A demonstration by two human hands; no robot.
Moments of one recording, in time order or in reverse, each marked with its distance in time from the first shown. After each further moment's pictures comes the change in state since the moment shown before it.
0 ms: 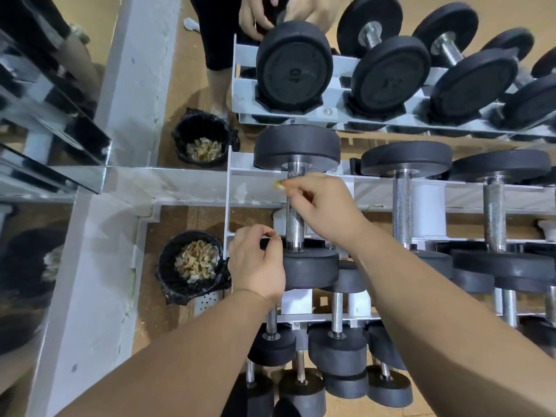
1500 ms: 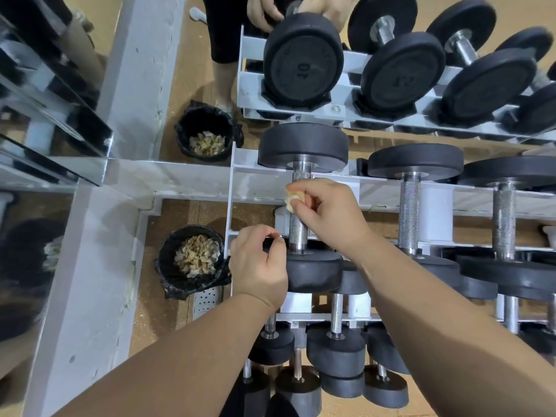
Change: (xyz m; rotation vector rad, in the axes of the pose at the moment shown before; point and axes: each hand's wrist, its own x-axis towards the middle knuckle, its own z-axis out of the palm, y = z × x) left_hand 0.001 -0.007 0.001 0.013 0.025 0.128; right_hand -0.005 0.013 0.010 -0.002 0.052 0.008
